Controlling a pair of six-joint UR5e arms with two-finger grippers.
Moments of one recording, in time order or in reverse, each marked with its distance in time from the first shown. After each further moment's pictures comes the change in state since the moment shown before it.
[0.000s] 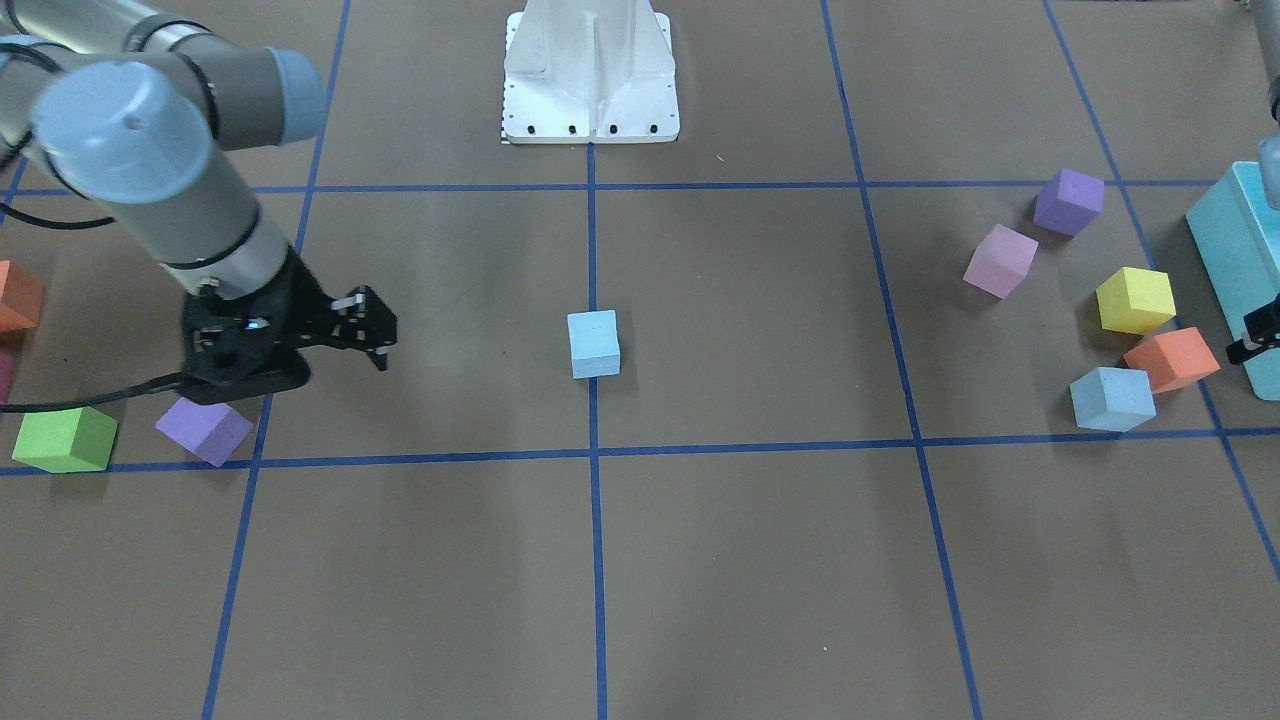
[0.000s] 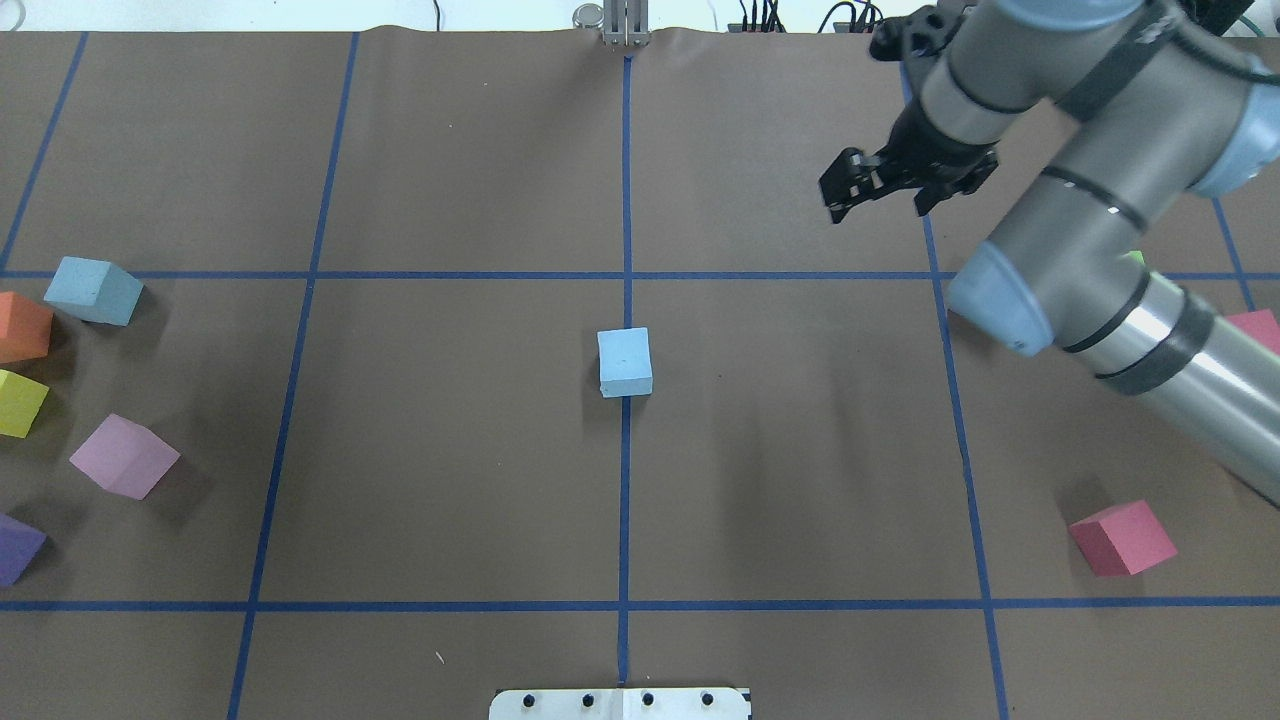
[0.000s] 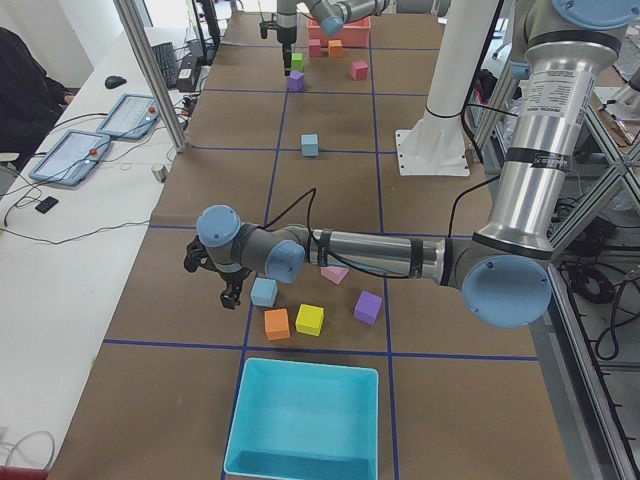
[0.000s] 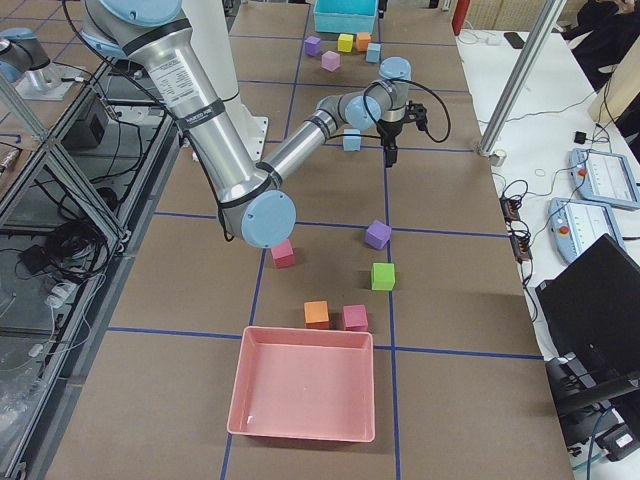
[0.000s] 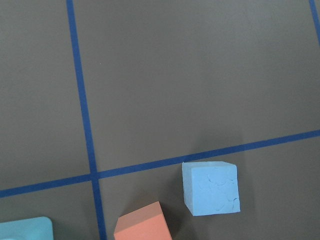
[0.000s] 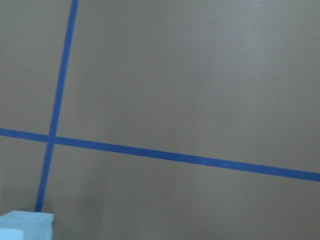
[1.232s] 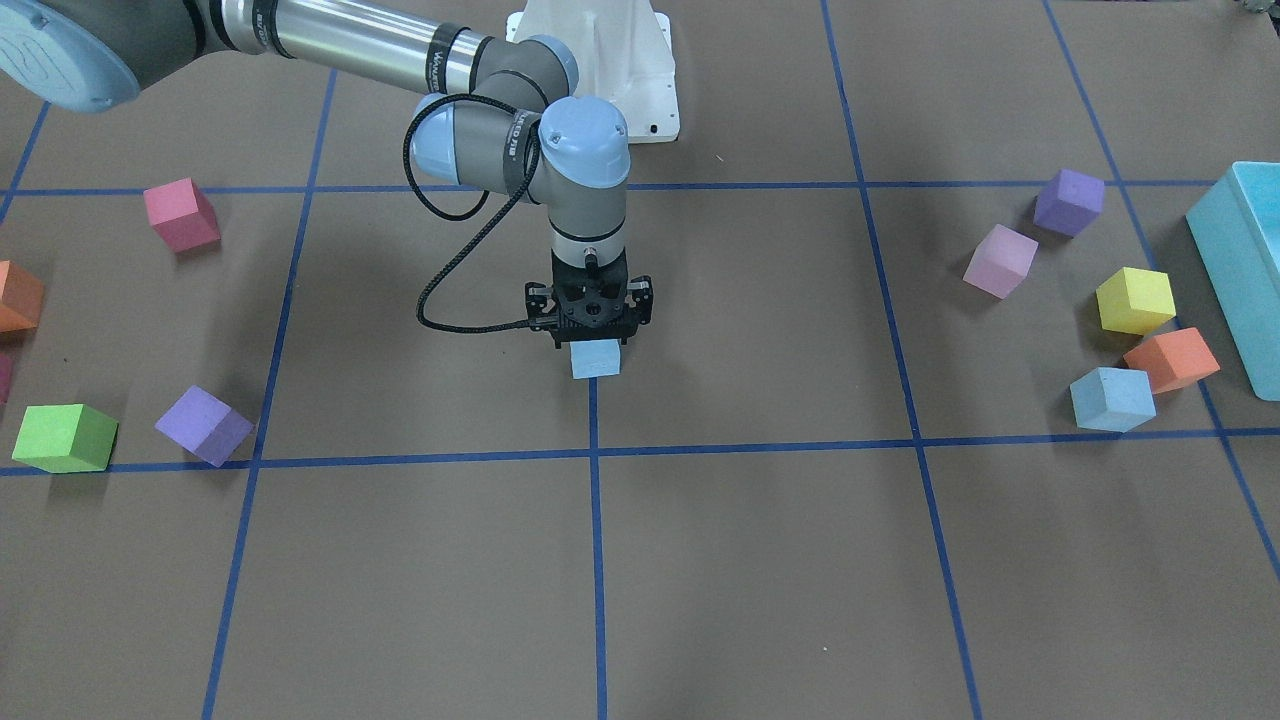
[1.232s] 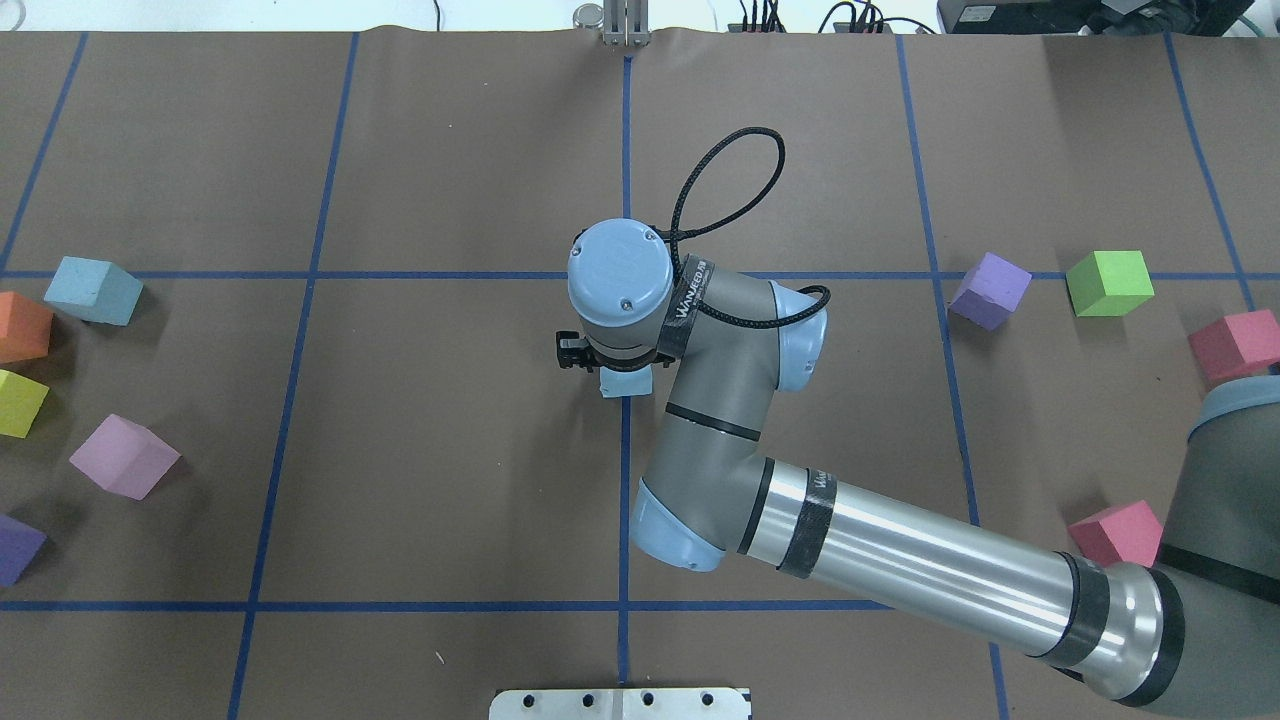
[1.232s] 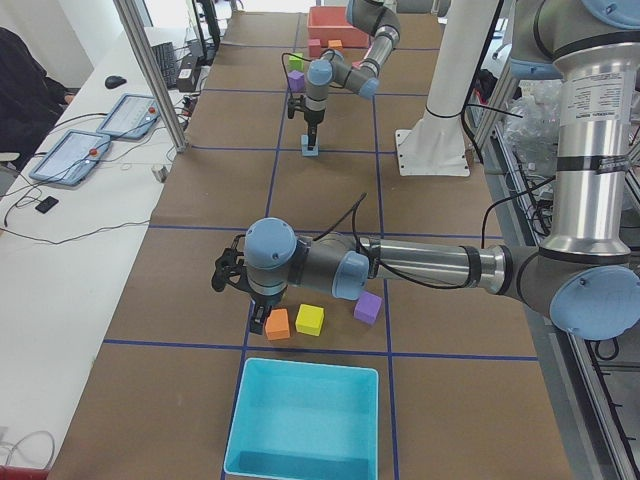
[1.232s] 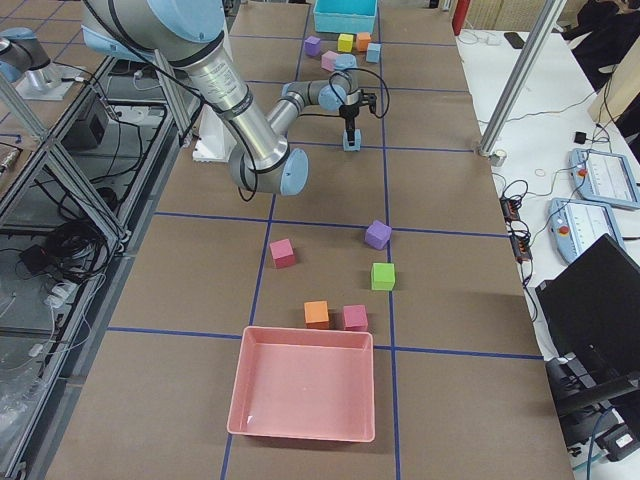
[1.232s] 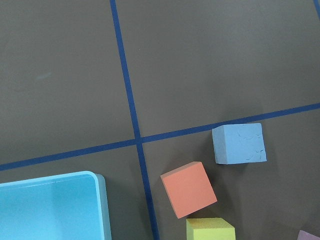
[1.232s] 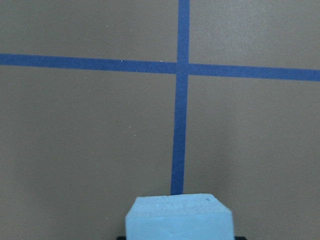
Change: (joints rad) left arm -0.204 0.233 -0.265 0.129 -0.012 0.206; right arm -0.510 0.369 -0.390 0.146 -0.427 0.504
